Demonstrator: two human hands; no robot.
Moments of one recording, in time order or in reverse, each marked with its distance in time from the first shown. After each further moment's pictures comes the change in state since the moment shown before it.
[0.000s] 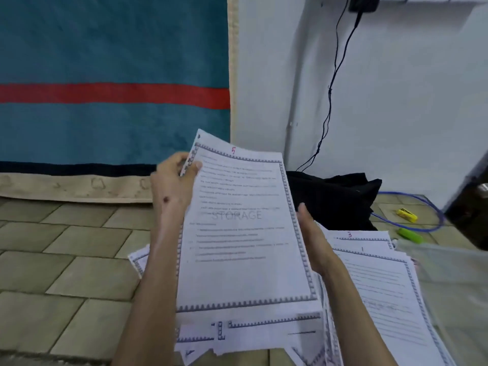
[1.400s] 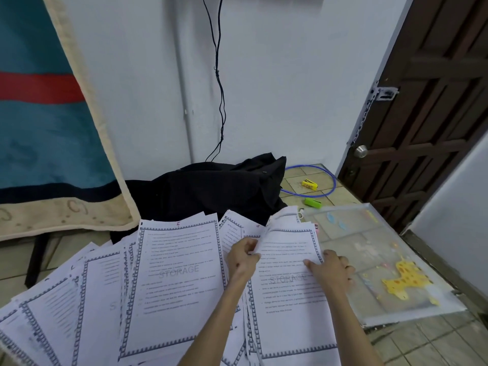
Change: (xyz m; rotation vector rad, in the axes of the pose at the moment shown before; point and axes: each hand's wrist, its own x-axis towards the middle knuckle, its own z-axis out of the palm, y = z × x) left_hand -0.177 -0.045 0.258 0.022 -0.859 -0.352; right_hand -0.109 0.058 -0.193 -0.907 1.182 0.591
